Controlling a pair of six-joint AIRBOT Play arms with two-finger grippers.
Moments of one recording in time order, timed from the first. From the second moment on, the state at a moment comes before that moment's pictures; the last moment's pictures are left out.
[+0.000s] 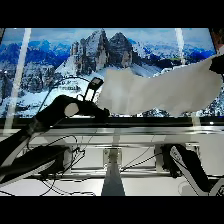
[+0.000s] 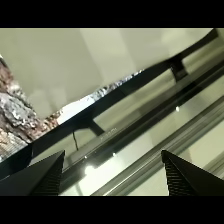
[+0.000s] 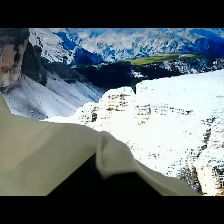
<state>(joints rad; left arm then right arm) -0.75 -1.07 0.77 1.24 -0.89 -1.62 -0.34 -0.82 1.23 -1.31 1.17 1.28</state>
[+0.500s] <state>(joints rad) -0.41 -1.22 0.76 1.04 -0.86 -1.51 -0.34 -0.85 1.23 -1.33 1.21 1.29</state>
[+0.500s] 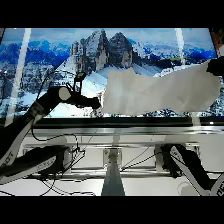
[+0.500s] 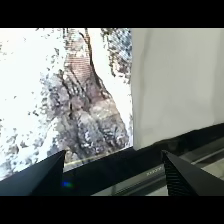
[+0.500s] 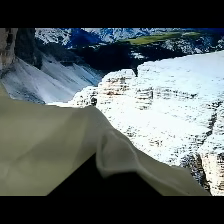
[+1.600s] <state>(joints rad) -0.38 -1.48 0.82 0.52 -0.83 -1.04 -0.34 -0.85 1.23 -1.27 1.24 1.29</state>
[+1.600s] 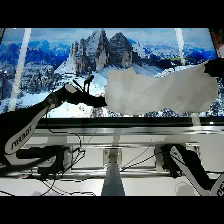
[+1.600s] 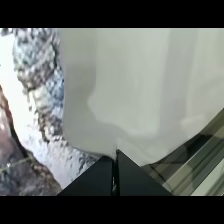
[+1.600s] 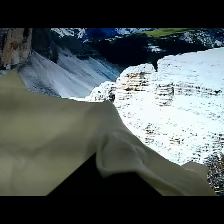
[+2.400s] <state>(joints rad) 0.32 -0.75 1.38 0.70 -0.58 -1.00 -0.34 -0.83 1.62 -0.73 1.16 1.17</state>
